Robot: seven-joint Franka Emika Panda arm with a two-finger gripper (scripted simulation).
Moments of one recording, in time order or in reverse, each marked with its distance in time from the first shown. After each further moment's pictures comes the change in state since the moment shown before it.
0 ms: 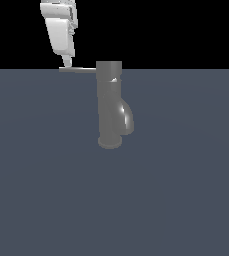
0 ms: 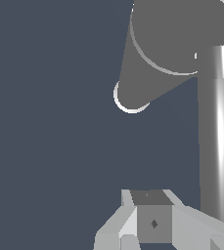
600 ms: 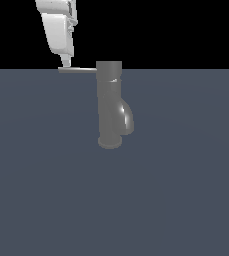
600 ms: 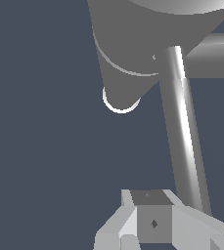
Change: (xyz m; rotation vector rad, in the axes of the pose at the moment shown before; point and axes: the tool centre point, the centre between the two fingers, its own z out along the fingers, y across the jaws) arm 0.001 0.031 0.000 0.005 -0.002 -0.002
